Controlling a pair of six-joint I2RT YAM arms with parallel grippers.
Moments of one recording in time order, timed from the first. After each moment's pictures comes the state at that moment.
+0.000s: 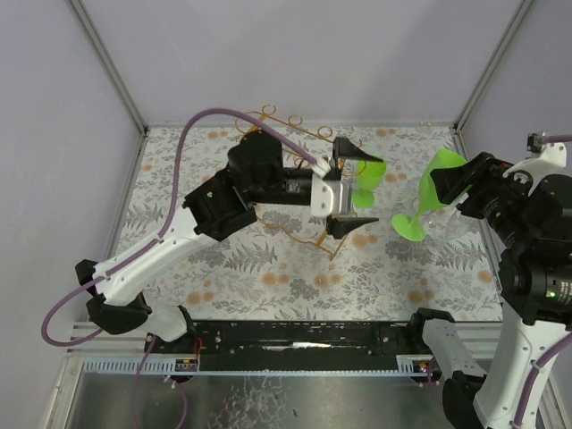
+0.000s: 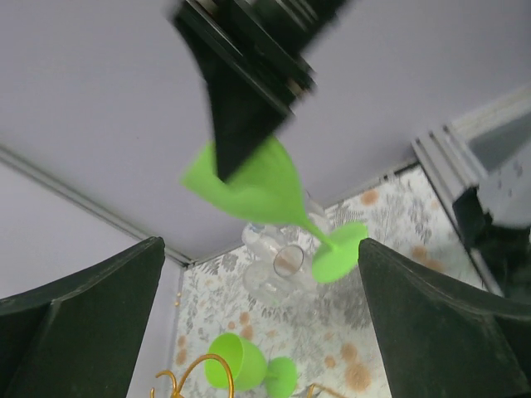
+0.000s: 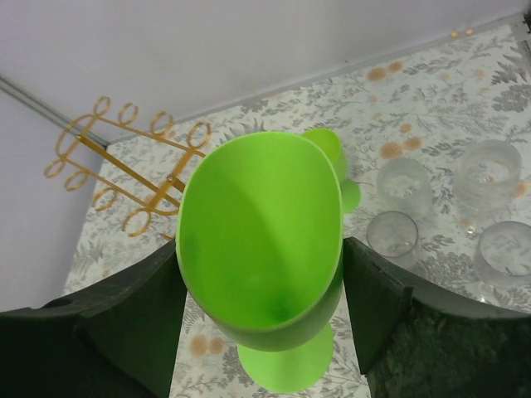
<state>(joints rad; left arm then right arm) -1.02 1.46 1.76 -0.30 0.61 0.64 -0.15 0.88 1.70 -1.05 -0.29 0.39</state>
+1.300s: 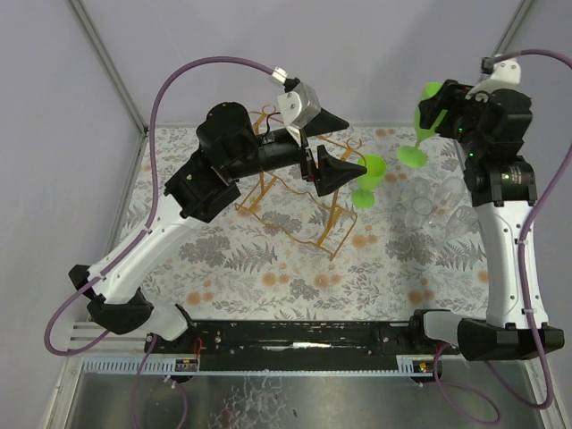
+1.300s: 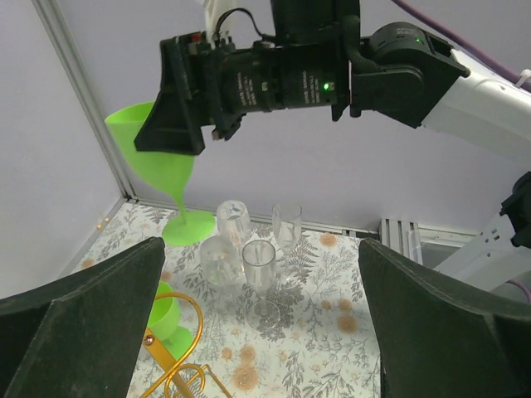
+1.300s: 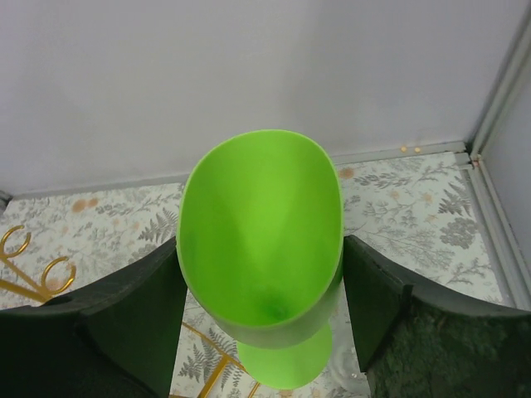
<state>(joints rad) -0.85 1.48 1.88 -0.24 0.47 -0.05 -0.04 1.23 1.64 -0.52 -0.06 0.23</state>
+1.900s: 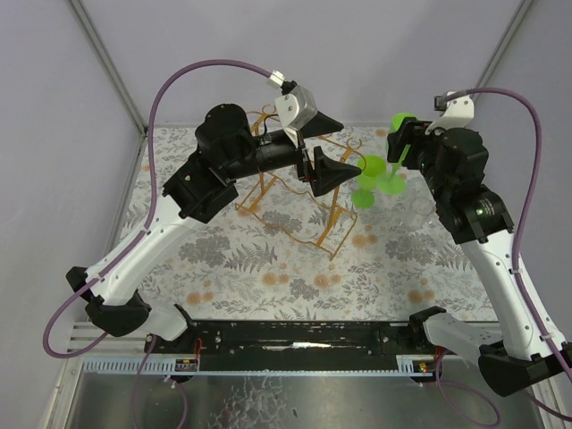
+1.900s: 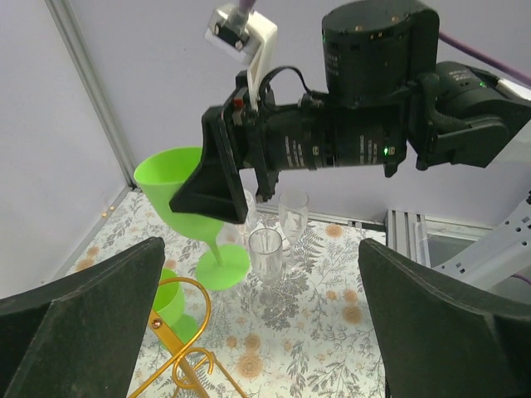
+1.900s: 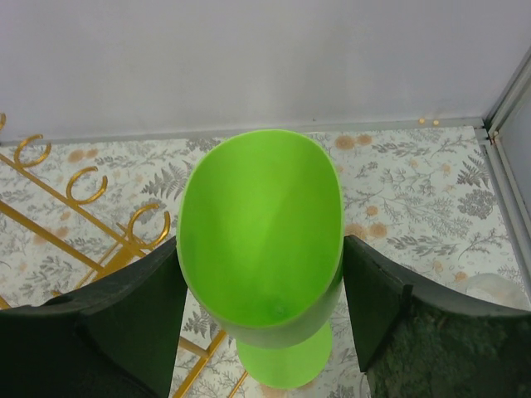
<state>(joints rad) -0.83 1.45 1.83 -0.24 0.48 -0.04 0.33 1.07 1.40 -0.47 0.25 0.18</state>
